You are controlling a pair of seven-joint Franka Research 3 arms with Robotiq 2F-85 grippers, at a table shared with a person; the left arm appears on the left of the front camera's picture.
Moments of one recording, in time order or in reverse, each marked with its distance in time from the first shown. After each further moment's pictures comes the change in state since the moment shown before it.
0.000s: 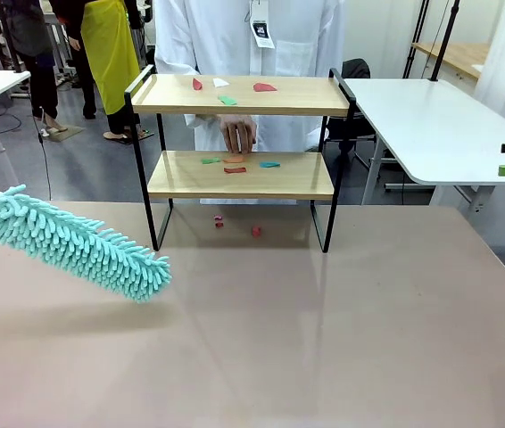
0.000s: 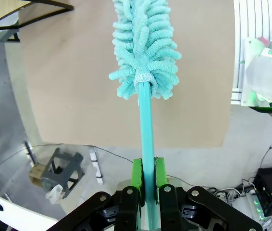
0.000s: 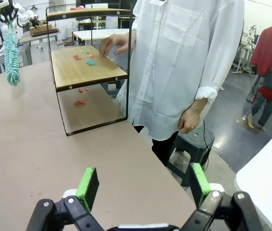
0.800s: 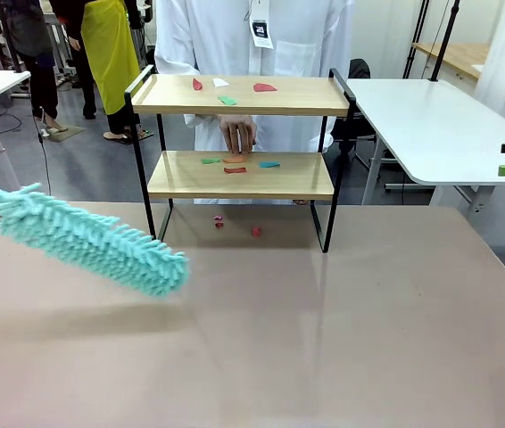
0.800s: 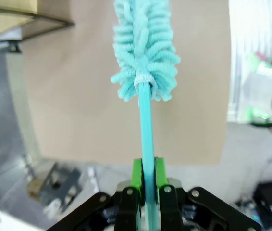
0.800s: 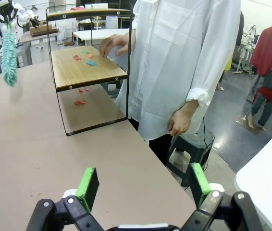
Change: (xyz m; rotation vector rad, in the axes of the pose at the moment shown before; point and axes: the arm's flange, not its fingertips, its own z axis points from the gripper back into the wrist) left arm 0.014 0.000 0.002 -0.014 -0.125 0.004; right arm 0.000 0.000 0.000 0.000 0.000 0.000
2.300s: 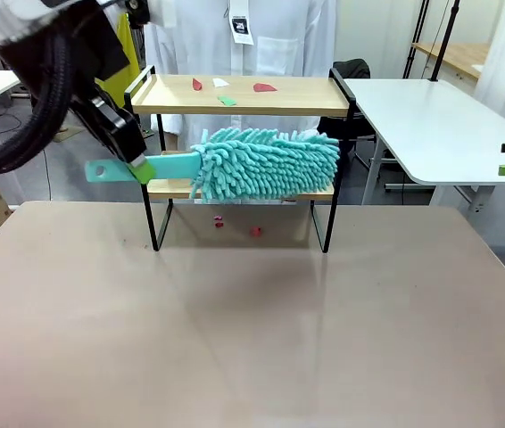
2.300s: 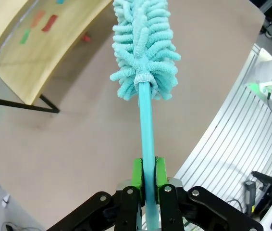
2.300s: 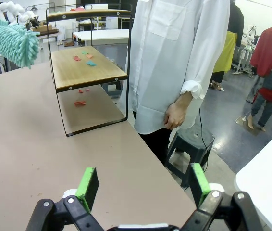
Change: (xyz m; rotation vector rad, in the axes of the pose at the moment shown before) left arm 0.217 -0.061 0.023 0.021 -0.334 0.671; right arm 0.000 0.000 0.000 0.000 -0.003 0.001
